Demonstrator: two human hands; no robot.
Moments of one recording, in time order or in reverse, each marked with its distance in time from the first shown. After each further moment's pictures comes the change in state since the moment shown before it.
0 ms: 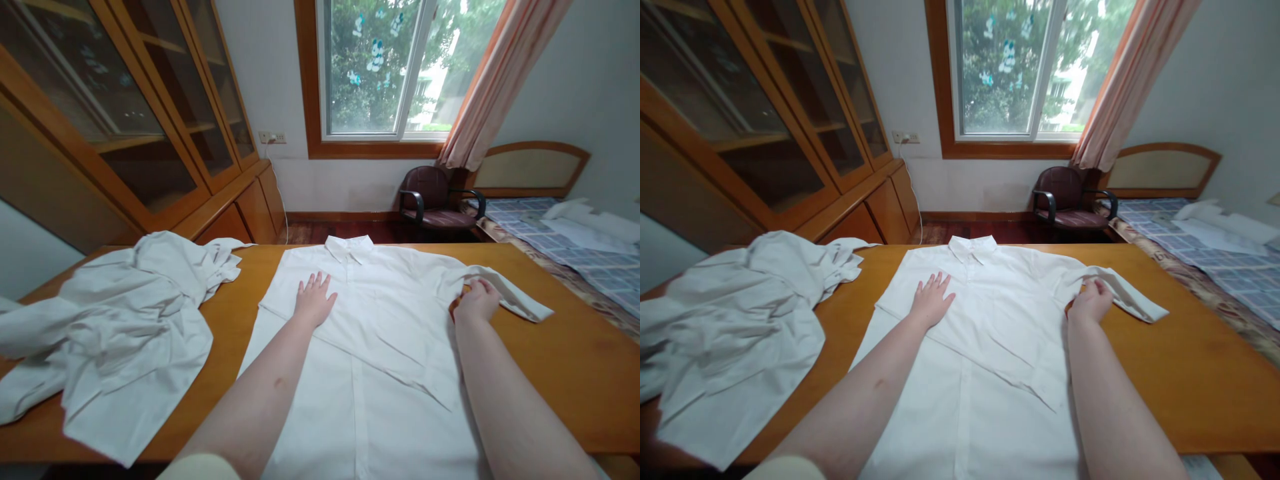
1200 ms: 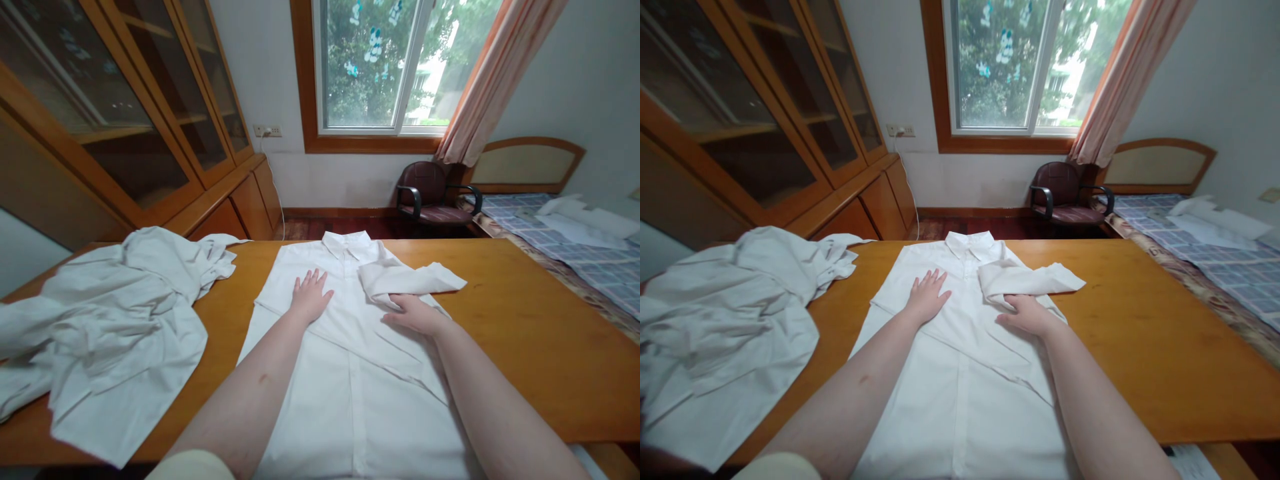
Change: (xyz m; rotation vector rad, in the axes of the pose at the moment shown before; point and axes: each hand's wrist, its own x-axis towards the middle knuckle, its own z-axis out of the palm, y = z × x) left_hand 0.000 -0.003 -0.006 -0.034 -0.052 0.015; right_hand -0.100 -0.037 0.005 -0.991 -1.471 -0.382
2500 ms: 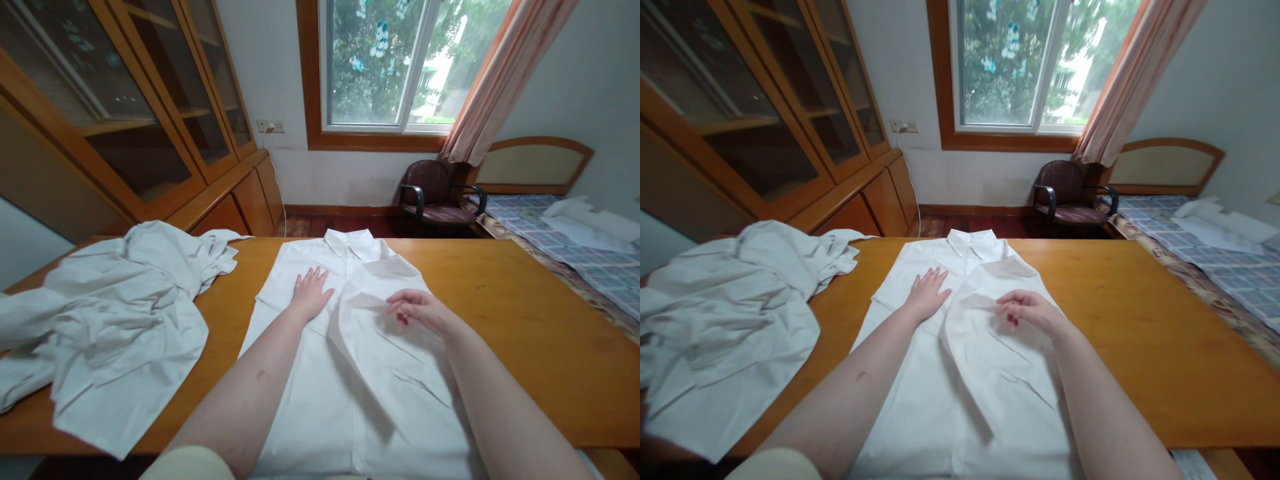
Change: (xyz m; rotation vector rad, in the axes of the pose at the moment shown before) left_hand -0.001 -0.002 -0.003 -0.045 -0.010 0.008; right_hand -0.012 -0.003 -0.008 0.693 -0.104 -0.007
